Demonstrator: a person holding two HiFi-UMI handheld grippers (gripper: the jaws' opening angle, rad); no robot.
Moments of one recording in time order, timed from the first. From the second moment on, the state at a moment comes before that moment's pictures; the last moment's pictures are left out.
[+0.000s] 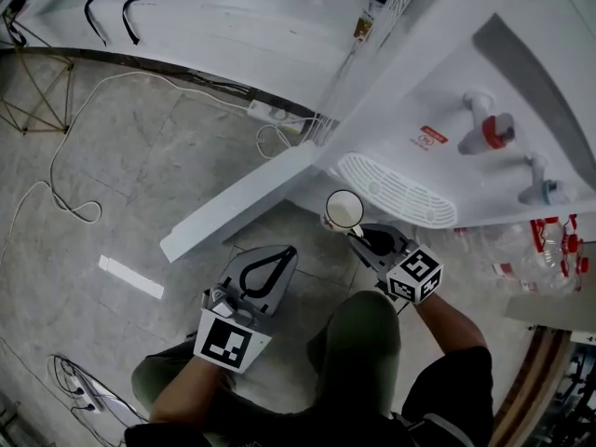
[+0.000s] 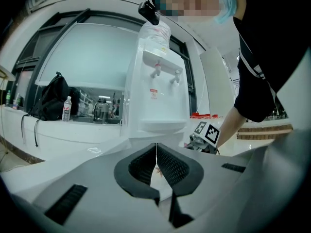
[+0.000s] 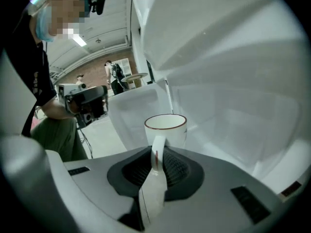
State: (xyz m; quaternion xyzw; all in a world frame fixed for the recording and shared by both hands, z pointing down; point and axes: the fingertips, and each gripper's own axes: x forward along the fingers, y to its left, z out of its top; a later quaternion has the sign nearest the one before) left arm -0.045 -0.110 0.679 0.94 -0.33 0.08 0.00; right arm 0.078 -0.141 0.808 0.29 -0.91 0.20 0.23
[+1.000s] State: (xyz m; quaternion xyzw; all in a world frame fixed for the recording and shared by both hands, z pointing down) left arm -0.033 -0.110 0.680 0.94 -0.32 0.07 -0.02; right arm 0.073 -0.102 0.560 0.20 -0.96 0.13 0.12
